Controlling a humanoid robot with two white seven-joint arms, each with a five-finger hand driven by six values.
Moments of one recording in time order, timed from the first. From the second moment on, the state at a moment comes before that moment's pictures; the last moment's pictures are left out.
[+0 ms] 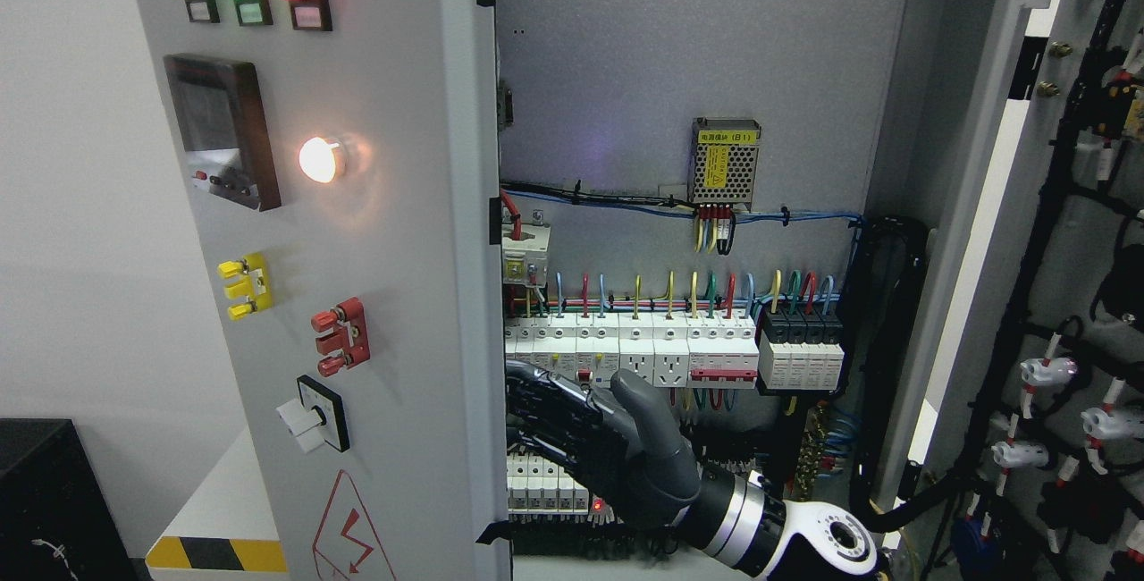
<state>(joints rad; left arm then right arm) -0.07 -0.11 0.00 0.17 0.11 -0.13 -0.07 -0.60 -0.04 0.33 -1.61 -0.57 0.29 0.74</state>
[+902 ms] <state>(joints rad) -0.07 -0.11 0.00 0.17 0.11 -0.13 -0.07 -0.59 -0.06 0.48 -1.69 -0.57 0.36 0.74</state>
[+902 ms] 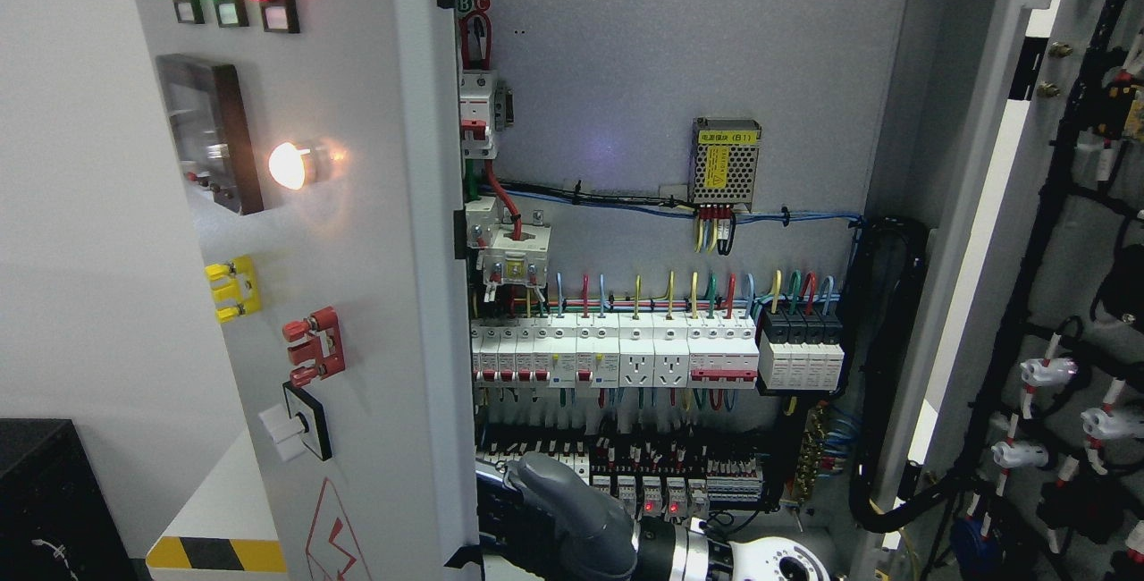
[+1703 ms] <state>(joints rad) -0.07 -0.11 0.00 0.17 0.11 -0.13 -0.07 -0.62 -0.02 0.61 -1.73 -0.57 0.36 0.74</state>
